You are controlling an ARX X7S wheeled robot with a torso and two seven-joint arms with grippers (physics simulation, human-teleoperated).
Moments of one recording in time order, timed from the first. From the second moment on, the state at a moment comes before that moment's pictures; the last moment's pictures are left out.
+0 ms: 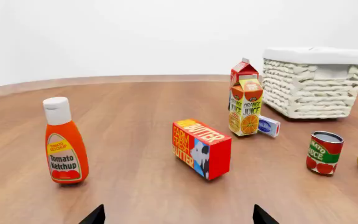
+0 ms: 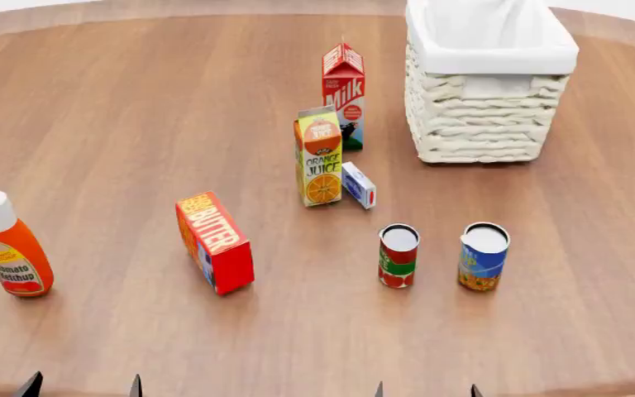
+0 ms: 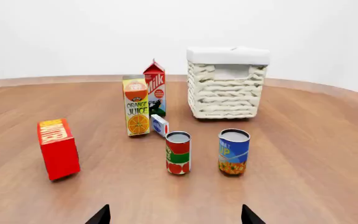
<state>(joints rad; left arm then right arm) 0.00 0.00 0.00 0.00 0.00 0.00 0.00 0.00 0.00 0.00 0.00 0.00 0.00 0.00</state>
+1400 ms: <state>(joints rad) -0.37 -0.02 -0.01 1.03 0.39 -0.72 0.33 0.37 0.13 -0.07 -0.81 0.04 0.51 0.17</state>
